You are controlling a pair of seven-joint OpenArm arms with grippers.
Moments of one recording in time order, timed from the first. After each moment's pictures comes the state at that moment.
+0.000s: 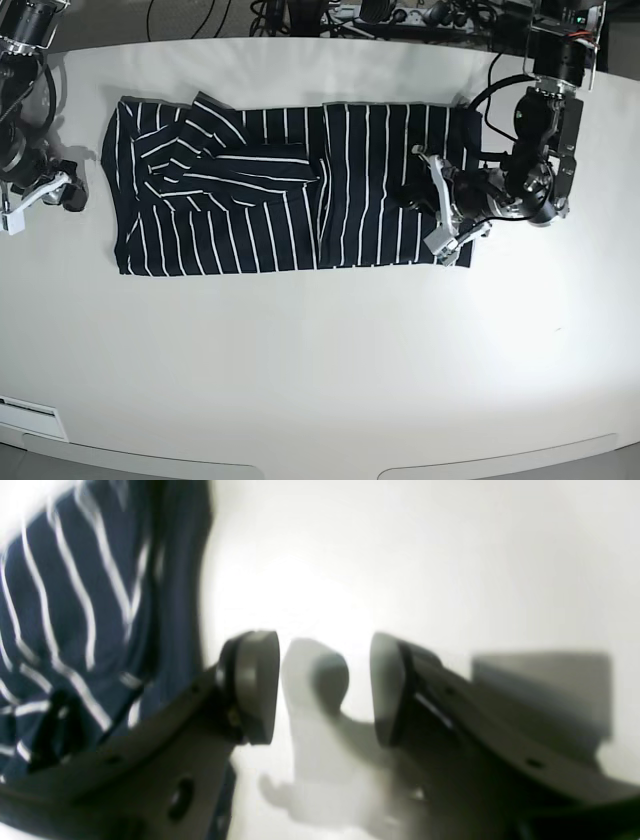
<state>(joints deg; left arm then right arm) -3.5 -26.9 8.3 90.6 -48.6 -35.7 68.1 -7.5 26.6 29.3 79.4 45.6 26.9 -58.6</state>
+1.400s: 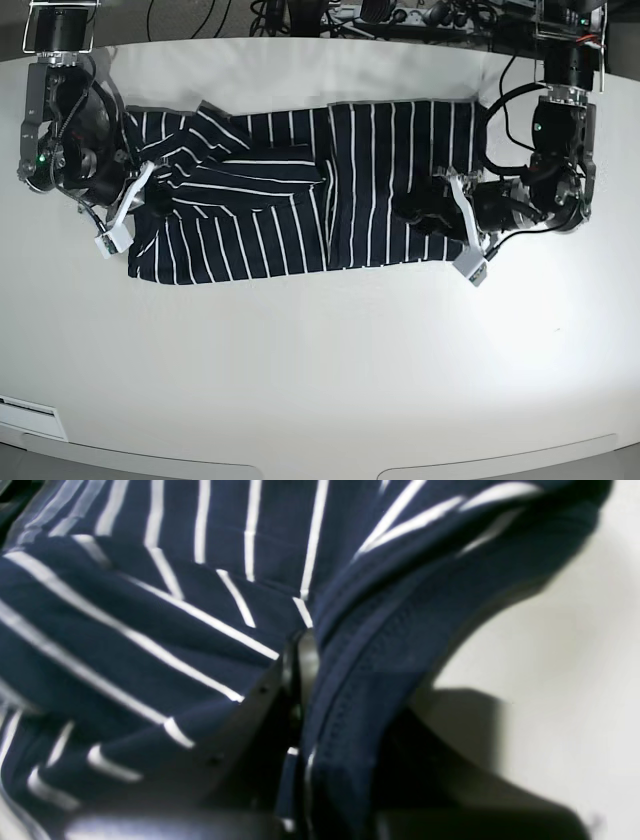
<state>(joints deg) -7.3 -27.1 2.5 89.6 -64.8 -36.4 69.2 -4.1 23.1 9.7 89.9 34.5 32.2 -60.7</state>
